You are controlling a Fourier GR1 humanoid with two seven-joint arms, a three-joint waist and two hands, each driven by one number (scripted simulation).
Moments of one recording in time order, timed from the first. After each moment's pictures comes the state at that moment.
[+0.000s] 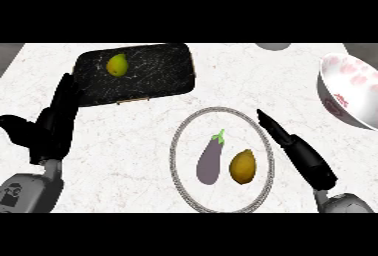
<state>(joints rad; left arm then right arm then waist) -0.20 0.39 -0.15 -1.52 0.29 0.37 0.09 -0.11 -0.42 0.34 -1.56 -0.11 0.11 -0.05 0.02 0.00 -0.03</state>
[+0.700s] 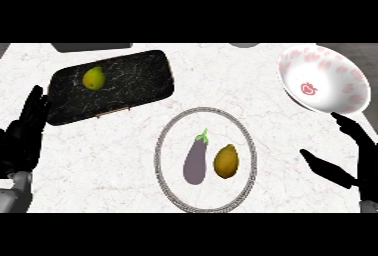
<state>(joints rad) -0.11 0.51 -0.08 -1.49 0.25 0.35 0.06 0.07 -0.49 0.13 -1.70 0.34 -0.45 0.30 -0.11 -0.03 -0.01</state>
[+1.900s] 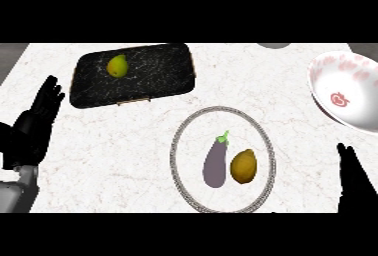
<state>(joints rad) -0.15 0.50 -0.11 -1.54 0.24 0.28 0.09 0.21 -0.14 0.45 -2.31 1.19 0.03 1.10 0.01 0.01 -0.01</state>
